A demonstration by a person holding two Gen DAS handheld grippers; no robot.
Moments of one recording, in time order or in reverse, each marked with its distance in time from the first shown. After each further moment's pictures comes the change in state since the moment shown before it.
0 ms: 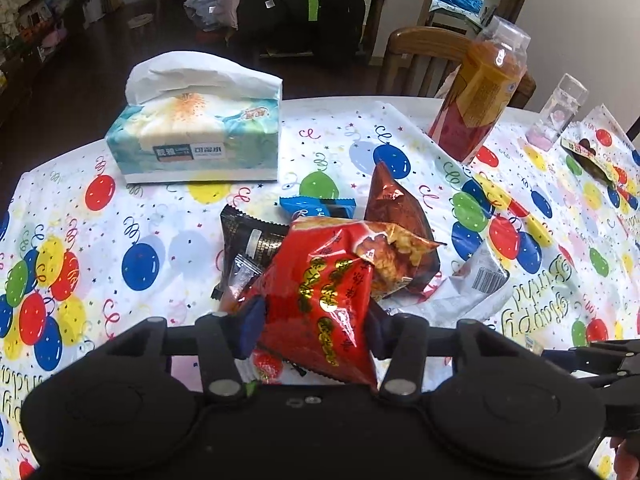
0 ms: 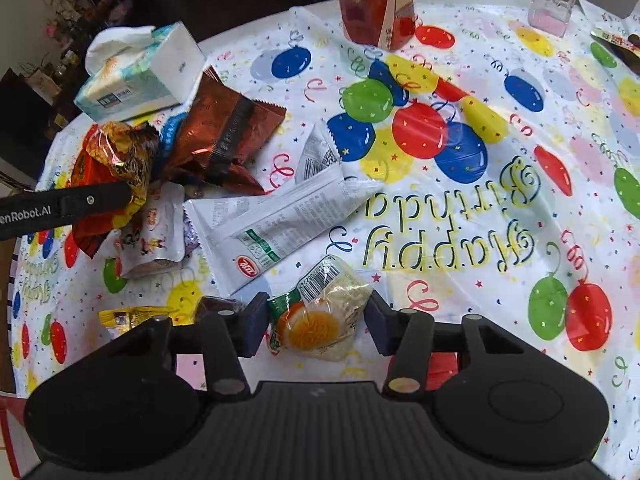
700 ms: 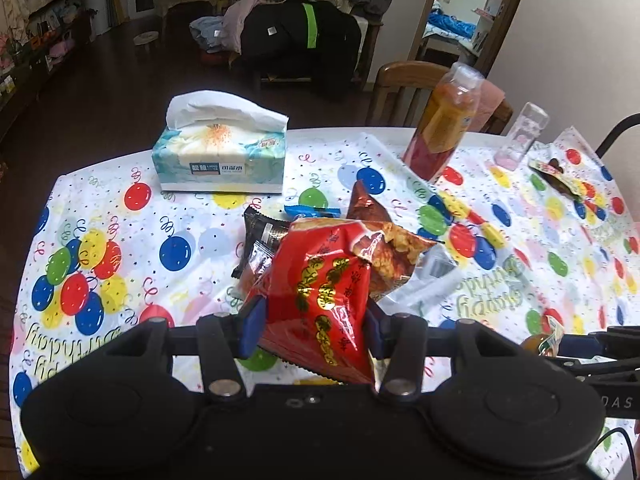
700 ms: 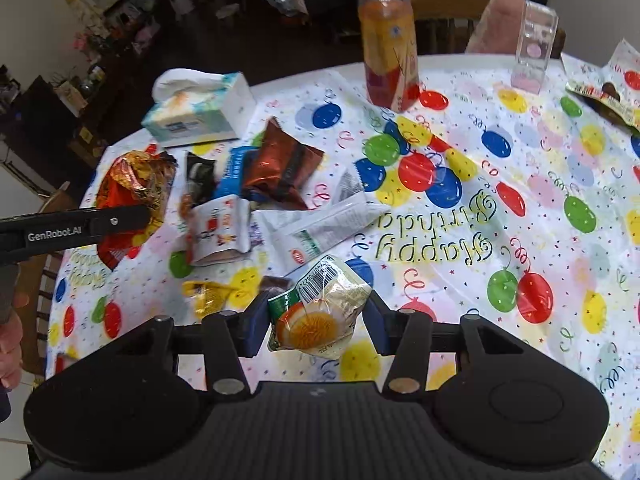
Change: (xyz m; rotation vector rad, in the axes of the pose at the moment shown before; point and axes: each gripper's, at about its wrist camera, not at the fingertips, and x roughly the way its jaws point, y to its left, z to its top) left arm -0.090 0.001 -0.027 -0.017 -0.074 -0.026; right arm -0.103 0.027 -0.038 -0.065 -0.119 0.017
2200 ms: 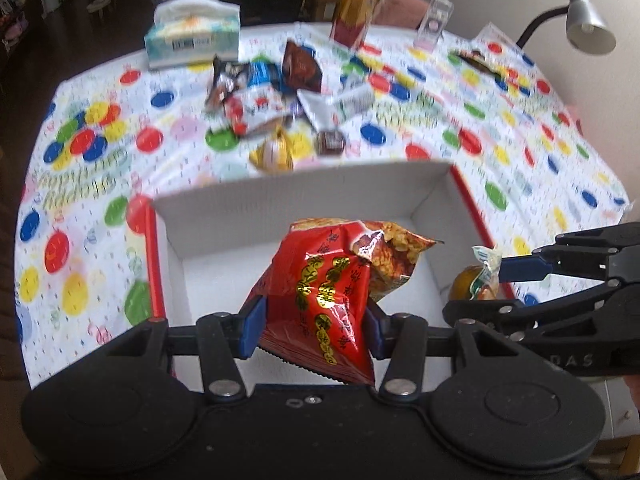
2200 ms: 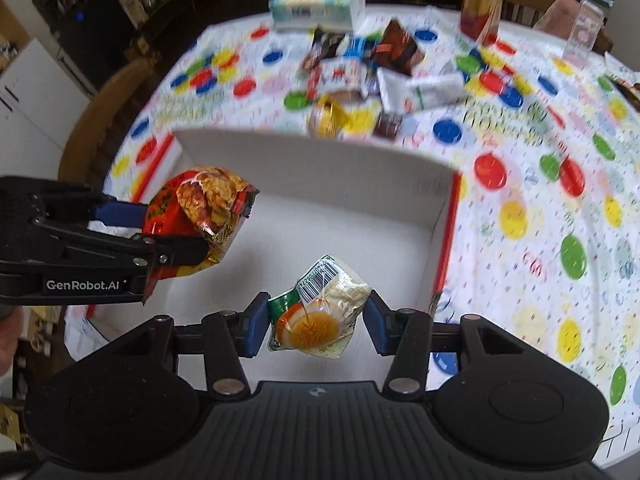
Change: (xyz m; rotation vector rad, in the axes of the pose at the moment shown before) left arm -0.105 -0.012 -0.173 0.104 0.189 -0.111; right arm -0.062 0.088 -0.163 -0.212 0.141 0.039
